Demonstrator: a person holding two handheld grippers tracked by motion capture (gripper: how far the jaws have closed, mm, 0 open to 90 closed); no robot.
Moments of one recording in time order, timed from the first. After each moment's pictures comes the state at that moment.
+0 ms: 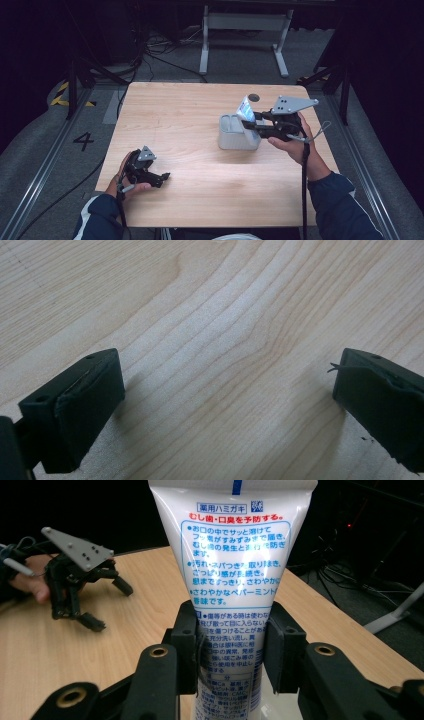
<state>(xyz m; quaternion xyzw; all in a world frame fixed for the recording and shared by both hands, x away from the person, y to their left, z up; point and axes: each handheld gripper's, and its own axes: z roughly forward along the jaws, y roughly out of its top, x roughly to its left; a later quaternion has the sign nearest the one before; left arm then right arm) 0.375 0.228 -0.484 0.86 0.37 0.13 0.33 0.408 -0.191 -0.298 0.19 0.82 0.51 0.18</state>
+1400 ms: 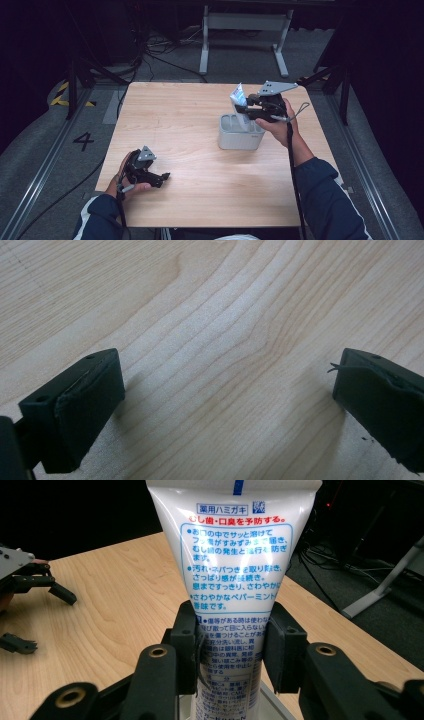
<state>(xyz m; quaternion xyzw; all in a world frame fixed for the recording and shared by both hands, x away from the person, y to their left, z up) 0.375 0.228 -0.484 0.86 0.37 0.13 0.33 0.474 -0.175 -0.319 0.24 0.82 0.49 0.19</state>
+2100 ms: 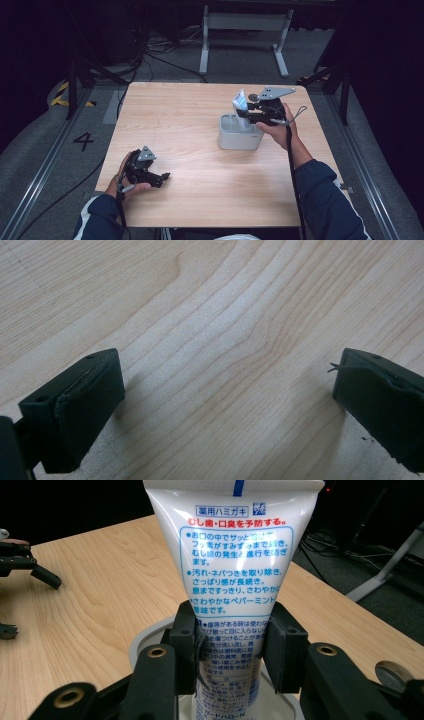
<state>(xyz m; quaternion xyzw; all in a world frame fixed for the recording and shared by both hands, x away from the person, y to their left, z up) 0.375 0.228 -0.484 0.86 0.37 0.13 0.33 0.482 -0.182 -0.344 0.25 0.82 0.47 0.18</state>
